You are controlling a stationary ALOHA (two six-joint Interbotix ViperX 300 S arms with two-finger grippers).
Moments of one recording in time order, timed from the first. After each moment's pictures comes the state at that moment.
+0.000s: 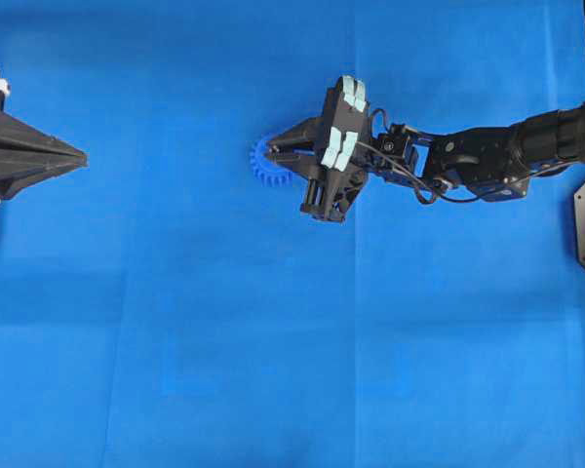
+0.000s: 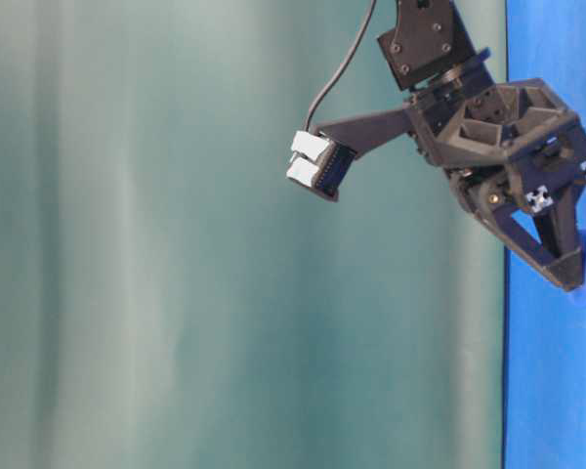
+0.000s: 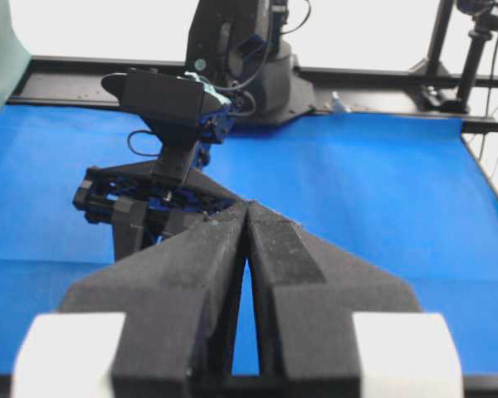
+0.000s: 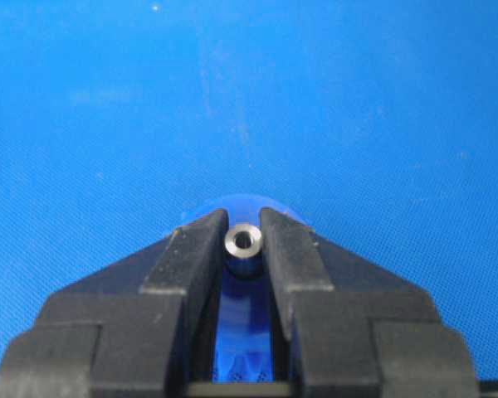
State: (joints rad) left arm 0.00 -1.00 1.21 0.00 -0.28 -0.03; right arm -0.13 0.27 0.69 0.20 -0.55 0.00
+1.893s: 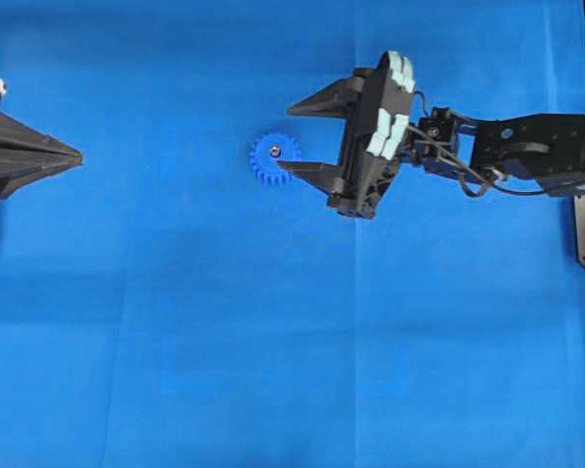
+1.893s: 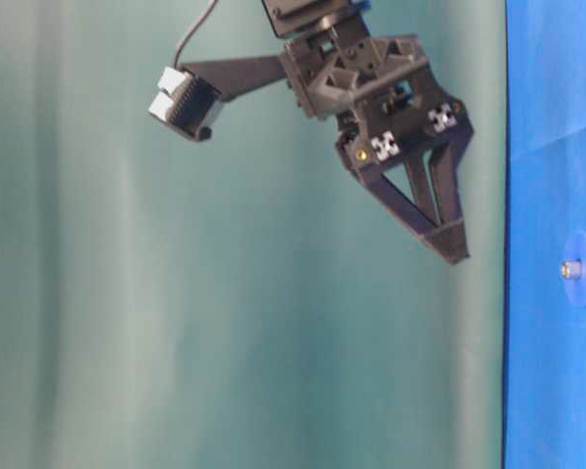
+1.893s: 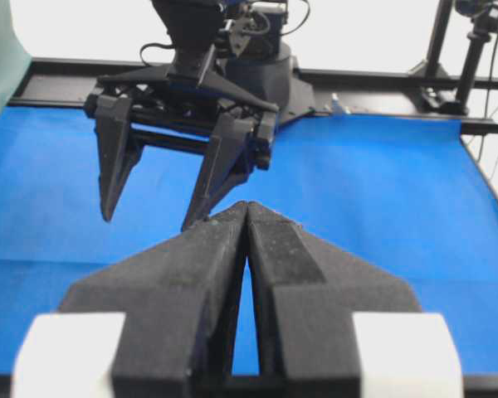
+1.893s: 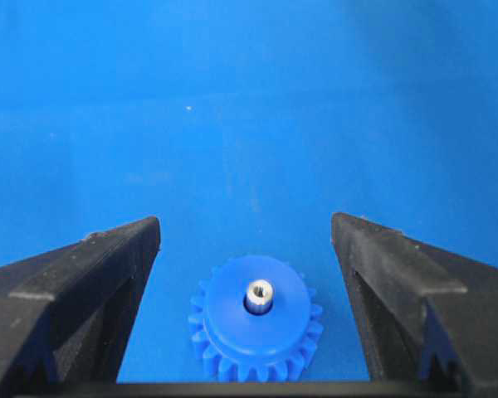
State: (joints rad) left arm 0.00 -1.02 1.22 0.00 -0.27 -0.03; right arm -0.11 -0.01 0.77 0.23 -0.45 -0.03
